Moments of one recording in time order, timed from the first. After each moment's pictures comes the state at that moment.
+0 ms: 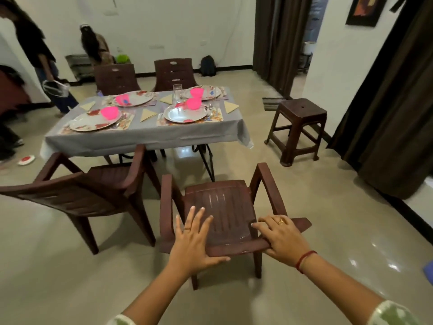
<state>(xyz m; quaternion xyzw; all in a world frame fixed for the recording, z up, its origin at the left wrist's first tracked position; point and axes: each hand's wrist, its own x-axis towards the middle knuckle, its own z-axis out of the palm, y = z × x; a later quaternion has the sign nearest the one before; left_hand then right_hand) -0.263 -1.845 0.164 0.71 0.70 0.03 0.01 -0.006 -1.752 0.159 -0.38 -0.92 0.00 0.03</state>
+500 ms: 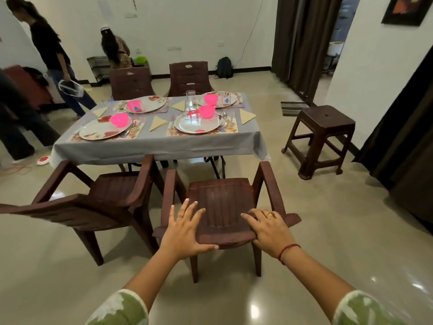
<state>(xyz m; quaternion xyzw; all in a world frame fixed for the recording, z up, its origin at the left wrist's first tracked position) -0.349 -1.708 0.166 0.69 0.72 0.01 -0.02 -0.100 -1.611 0.157 -0.38 -0.92 -0.05 0.04</state>
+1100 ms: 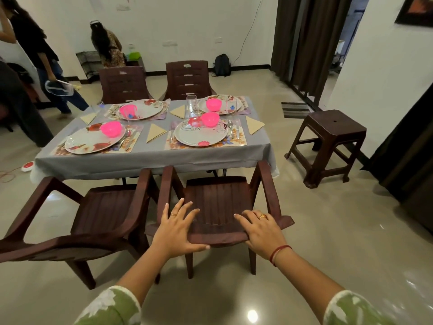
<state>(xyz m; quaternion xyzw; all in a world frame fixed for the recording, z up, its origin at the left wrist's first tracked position) -0.463 -1.592 0.166 0.71 0.70 0.03 0.00 -0.208 -1.501 0.145 -0.36 -0.92 -0.08 0.11</state>
